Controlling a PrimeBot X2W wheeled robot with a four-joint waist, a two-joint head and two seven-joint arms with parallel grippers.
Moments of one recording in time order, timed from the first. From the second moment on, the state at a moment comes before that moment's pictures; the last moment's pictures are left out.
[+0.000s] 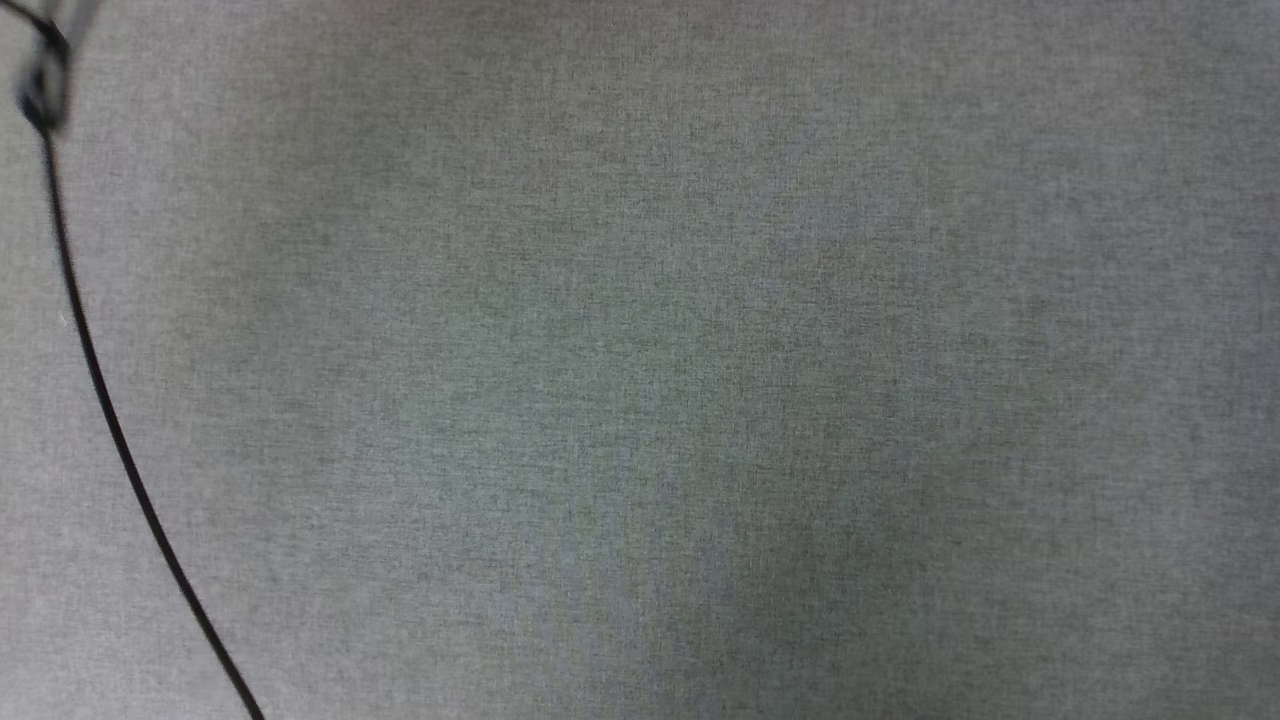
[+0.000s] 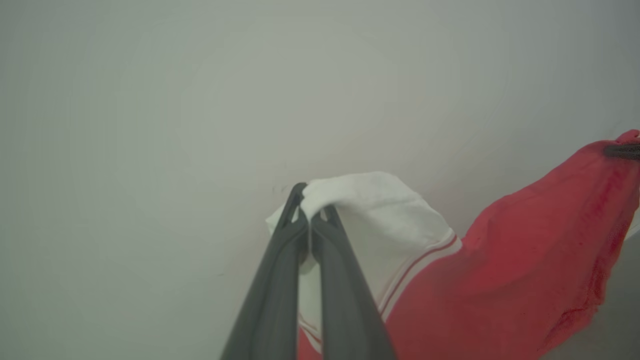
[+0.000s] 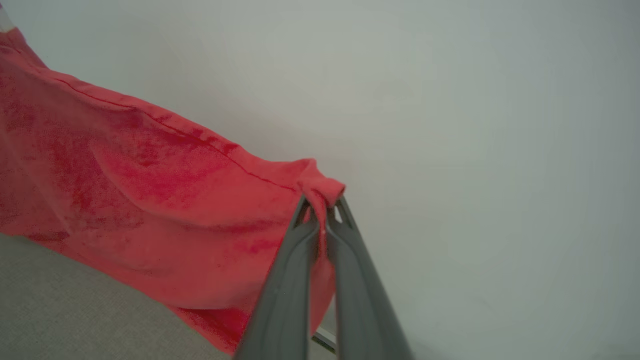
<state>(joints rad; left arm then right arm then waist) -1.67 0.53 -0.73 0.63 -0.76 -0.08 -0.13 -1.65 -0.46 0.65 0.72 0.46 0.13 0.22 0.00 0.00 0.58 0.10</state>
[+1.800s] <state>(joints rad) 0.16 0.74 -0.87 -0.07 -1.09 0.35 -0.22 -0.08 -0.73 0.69 0.34 0.88 0.13 0.04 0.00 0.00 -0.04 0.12</state>
